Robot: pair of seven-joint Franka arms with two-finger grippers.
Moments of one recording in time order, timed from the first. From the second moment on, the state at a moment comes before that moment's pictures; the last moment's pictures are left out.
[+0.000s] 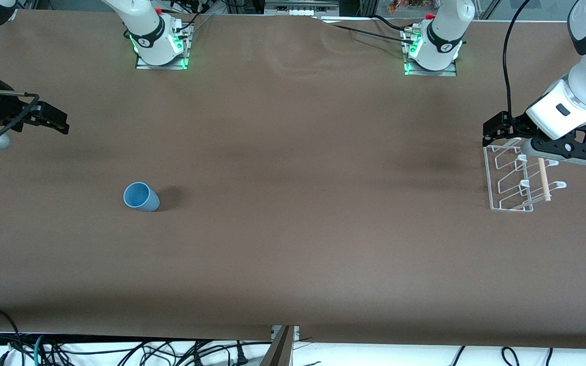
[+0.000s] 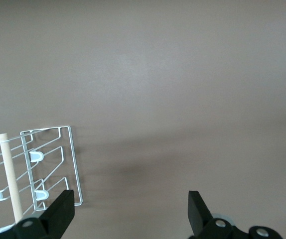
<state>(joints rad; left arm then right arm) 0.01 0.02 -0.09 -1.72 -0.03 1.73 0.09 0.15 0.10 -0.10 -1.48 -0.03 1.50 0.07</state>
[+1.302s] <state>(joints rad) 0.01 0.02 -0.09 -1.72 -0.03 1.73 0.09 0.13 0.10 -0.10 -1.51 -0.03 1.55 0.07</state>
